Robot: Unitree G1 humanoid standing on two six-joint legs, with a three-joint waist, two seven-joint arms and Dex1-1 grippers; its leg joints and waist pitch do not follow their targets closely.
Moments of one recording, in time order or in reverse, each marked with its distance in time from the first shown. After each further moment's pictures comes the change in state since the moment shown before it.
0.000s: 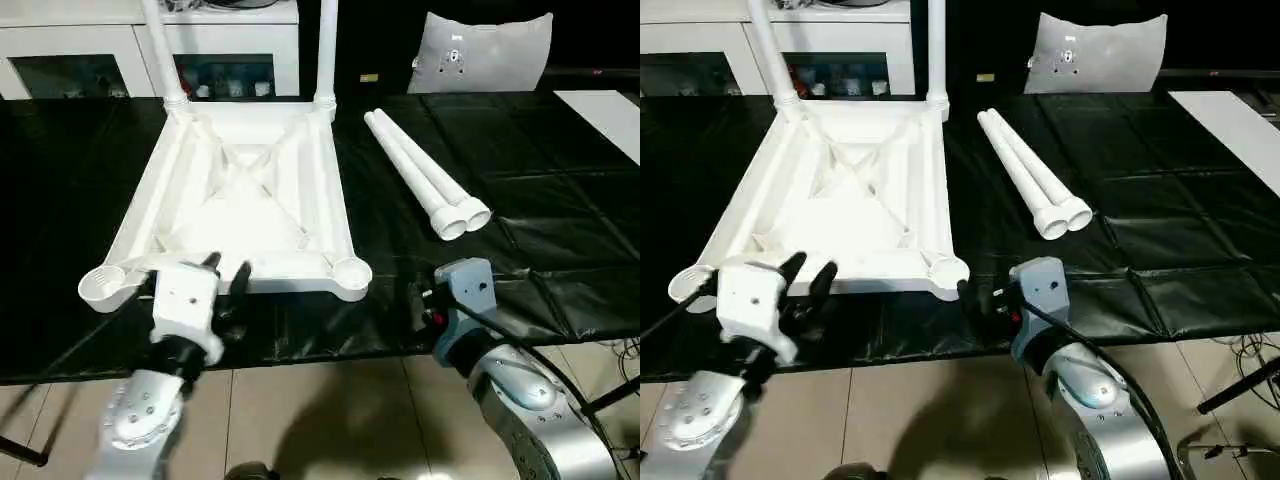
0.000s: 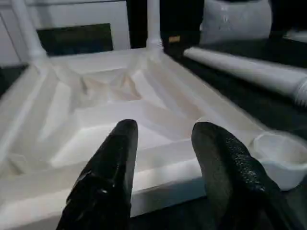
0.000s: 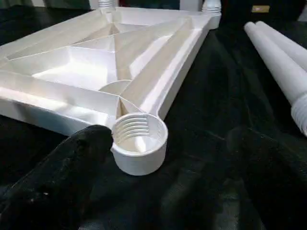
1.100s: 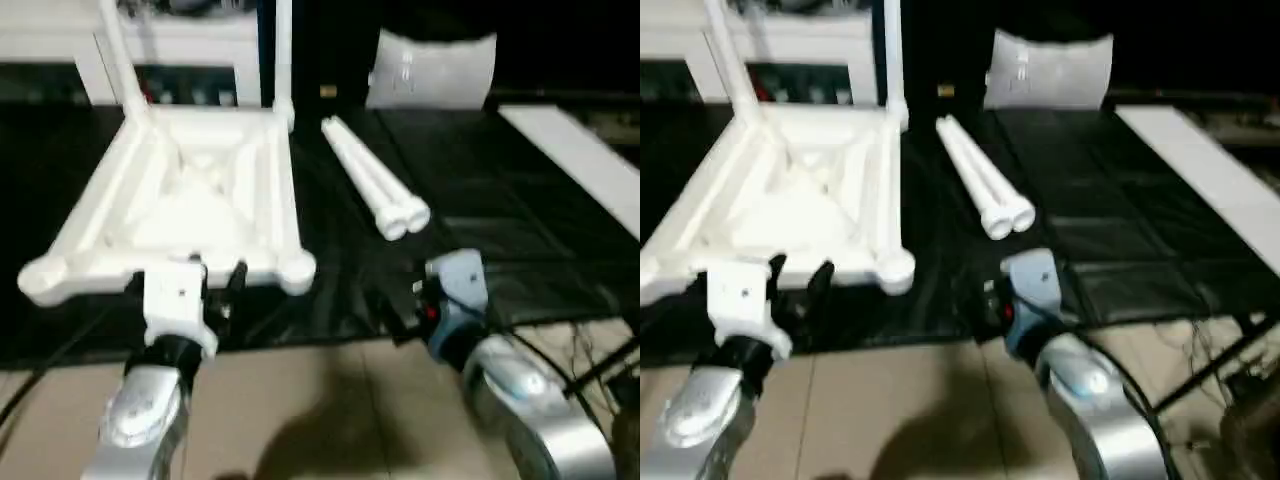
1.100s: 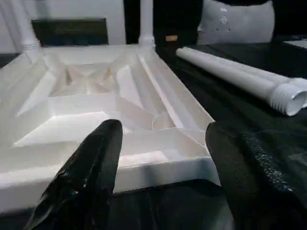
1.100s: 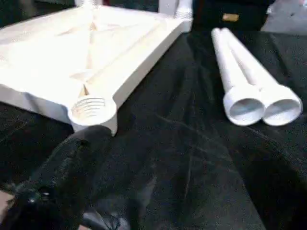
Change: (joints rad) left arm 0.010 -0.011 0.005 -0.022 0.023 0.068 0.061; right arm -0.046 -0.029 0.032 -0.028 0.000 0.073 0.009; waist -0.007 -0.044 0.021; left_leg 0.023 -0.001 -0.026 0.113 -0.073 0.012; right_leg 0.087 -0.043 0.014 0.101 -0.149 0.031
